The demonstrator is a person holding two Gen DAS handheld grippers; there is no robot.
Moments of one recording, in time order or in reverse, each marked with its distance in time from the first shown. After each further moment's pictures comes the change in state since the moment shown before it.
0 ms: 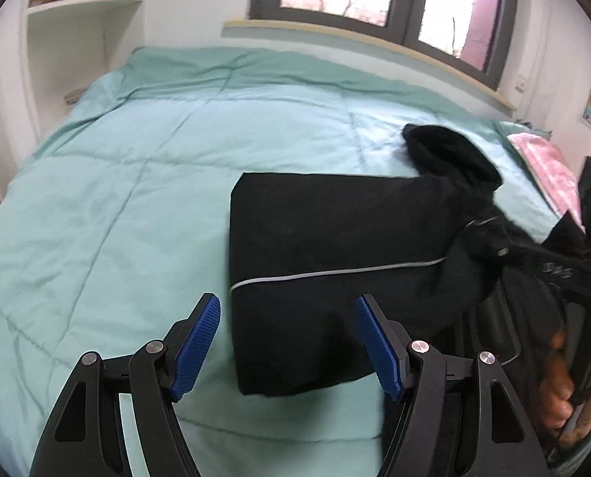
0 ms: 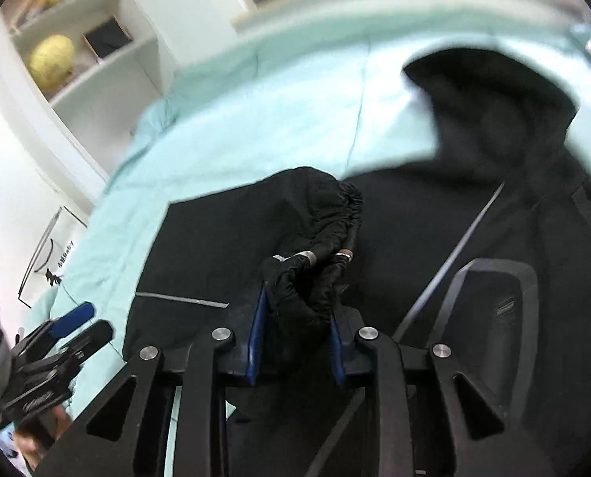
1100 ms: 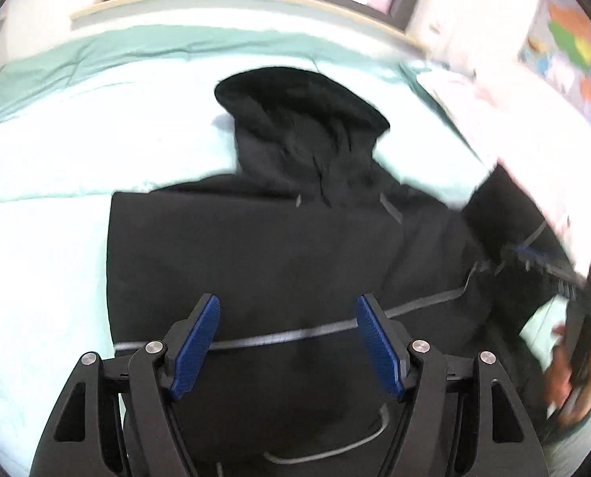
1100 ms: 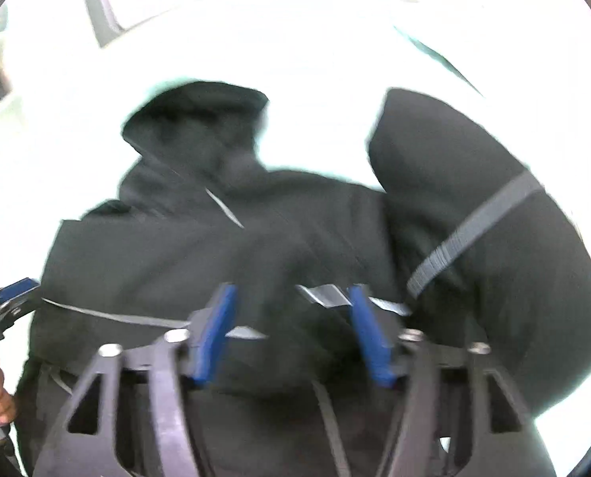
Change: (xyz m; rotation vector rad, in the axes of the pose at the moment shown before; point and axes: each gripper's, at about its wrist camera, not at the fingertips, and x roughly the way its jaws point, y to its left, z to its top) left arm 0.095 -0.215 0.028 0.120 0.150 -0.255; right arm -0.170 -0.245 -0.015 0.108 -0.050 -0.386
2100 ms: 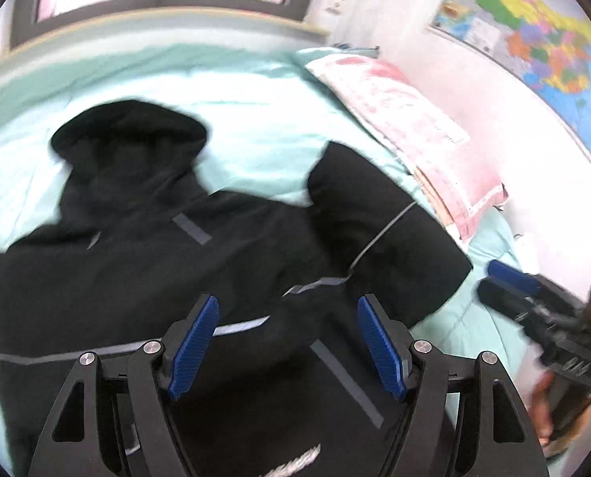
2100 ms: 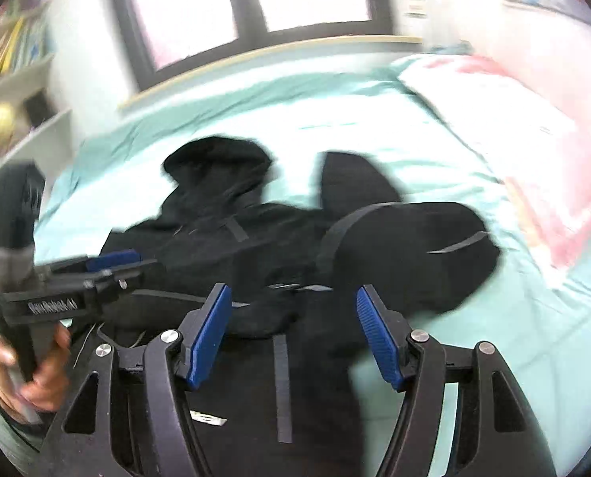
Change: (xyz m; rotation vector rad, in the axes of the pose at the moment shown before) left arm 0.012 -0.234 0.005 0.169 0.000 -0.173; right arm -0.159 -0.095 -0.024 0.023 -0.116 0.062
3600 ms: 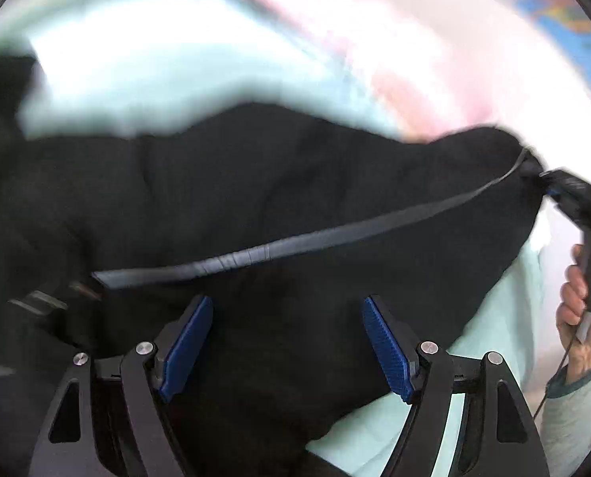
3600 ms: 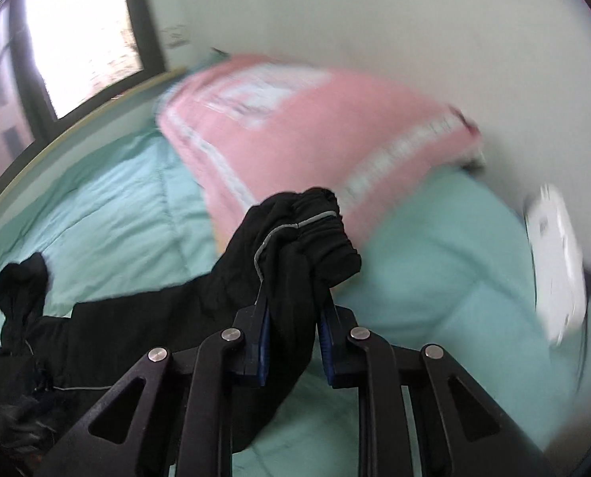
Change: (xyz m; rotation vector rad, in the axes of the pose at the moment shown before) left arm 0.199 -0.127 -0.028 0.036 0.277 -0.114; right arm -0.010 -0.345 -0.001 0.380 -0.084 -0.413
